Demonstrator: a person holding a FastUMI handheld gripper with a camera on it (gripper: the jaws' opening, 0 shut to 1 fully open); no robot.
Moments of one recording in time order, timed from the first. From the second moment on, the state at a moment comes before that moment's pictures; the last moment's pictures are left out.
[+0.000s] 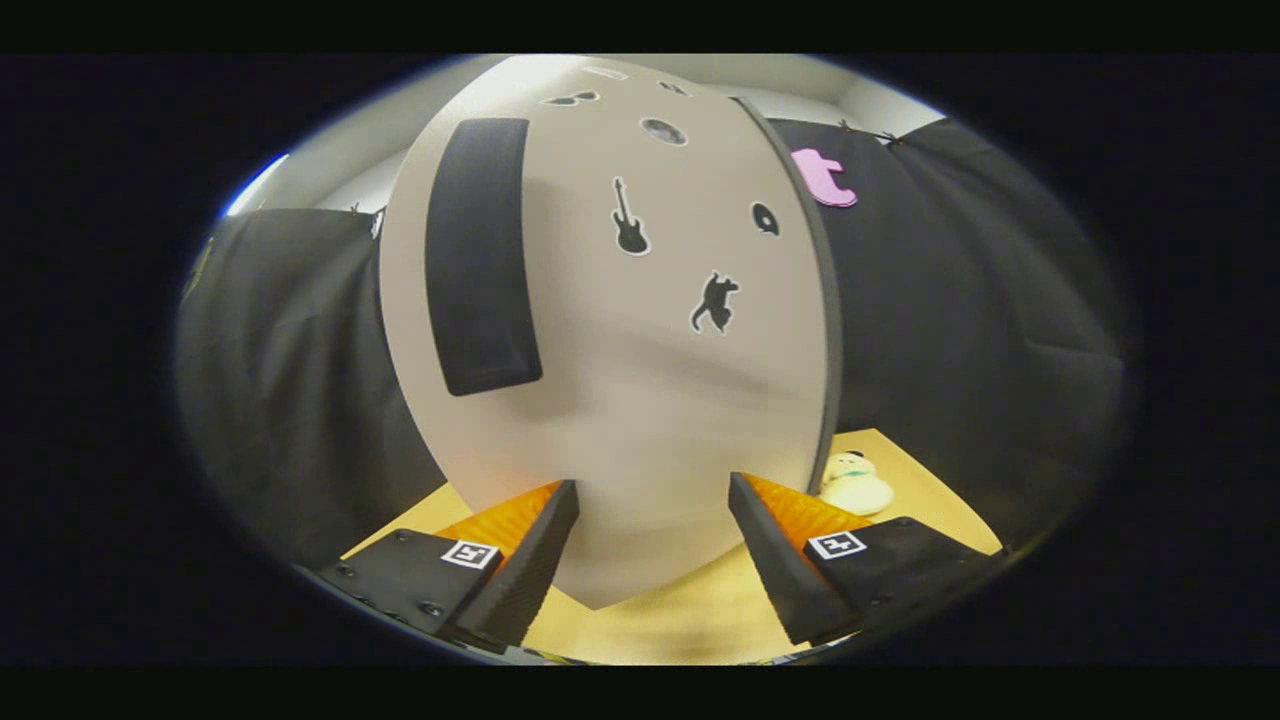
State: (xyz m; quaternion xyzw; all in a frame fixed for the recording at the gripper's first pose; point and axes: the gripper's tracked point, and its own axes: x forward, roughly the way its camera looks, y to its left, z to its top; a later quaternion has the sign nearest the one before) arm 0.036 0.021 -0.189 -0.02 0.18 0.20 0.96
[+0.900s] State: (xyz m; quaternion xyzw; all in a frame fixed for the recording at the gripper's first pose) arm 0.100 0.079 -0.202 0.04 0.16 0.08 0.98
